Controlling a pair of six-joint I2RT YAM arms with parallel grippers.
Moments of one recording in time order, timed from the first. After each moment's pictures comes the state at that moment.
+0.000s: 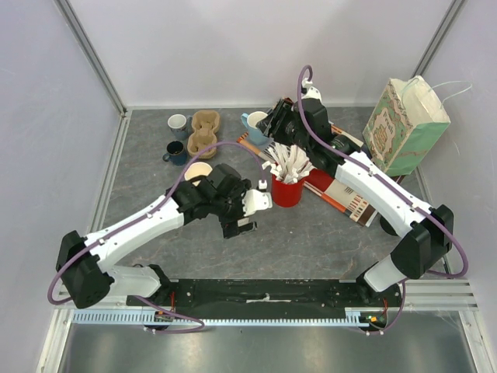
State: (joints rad) left arm -0.85 1.27 1.00 -0.68 0.24 0.57; right arm 0.61 1.54 1.49 -0.27 0.11 0.78
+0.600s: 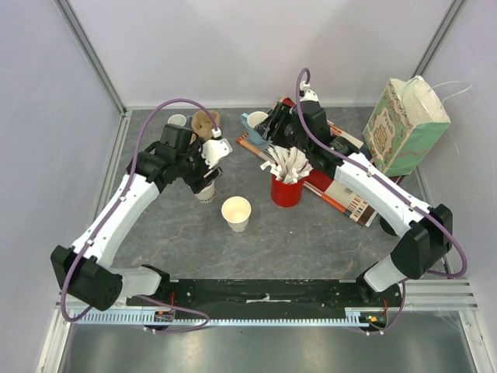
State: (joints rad) left arm -0.43 1.26 1.28 -0.84 0.19 0.64; right arm 0.61 1.54 1.45 -0.25 0.08 0.78
